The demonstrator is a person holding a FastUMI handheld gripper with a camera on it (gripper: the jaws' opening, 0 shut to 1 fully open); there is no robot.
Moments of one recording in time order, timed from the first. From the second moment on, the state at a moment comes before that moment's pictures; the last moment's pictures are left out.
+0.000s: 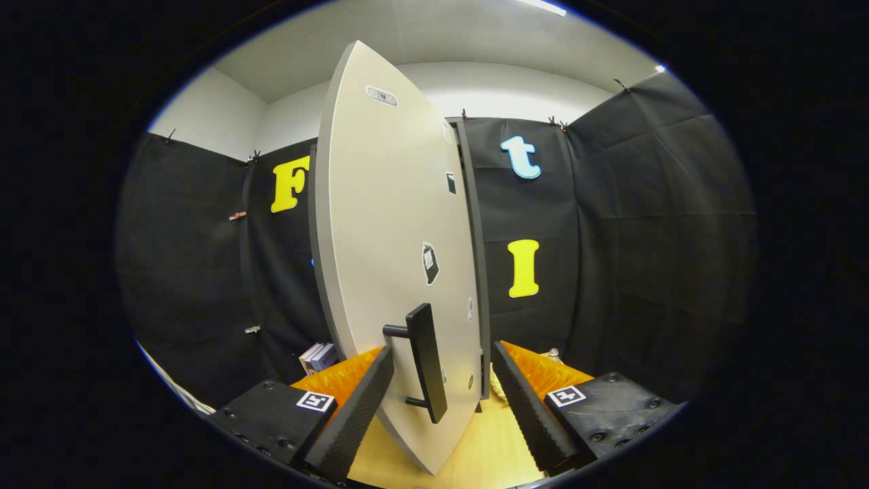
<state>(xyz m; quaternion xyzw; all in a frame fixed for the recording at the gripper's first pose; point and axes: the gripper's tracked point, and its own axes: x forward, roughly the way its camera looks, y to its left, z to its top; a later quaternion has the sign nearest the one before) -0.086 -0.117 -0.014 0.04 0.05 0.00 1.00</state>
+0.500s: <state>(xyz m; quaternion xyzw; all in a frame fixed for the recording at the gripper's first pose) -0.047 -0.031 -0.039 0.03 0.07 0.01 1.00</state>
